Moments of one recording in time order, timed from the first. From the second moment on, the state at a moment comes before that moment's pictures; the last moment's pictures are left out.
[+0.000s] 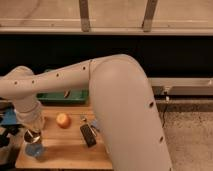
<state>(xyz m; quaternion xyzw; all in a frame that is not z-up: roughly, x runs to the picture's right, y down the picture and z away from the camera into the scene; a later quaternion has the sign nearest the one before) -0.305 0.170 0.654 -0.42 0.07 0.20 0.88</state>
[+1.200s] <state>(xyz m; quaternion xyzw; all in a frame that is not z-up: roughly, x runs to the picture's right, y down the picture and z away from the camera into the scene) -0.327 0.212 0.683 -0.47 0.08 0.17 0.86</state>
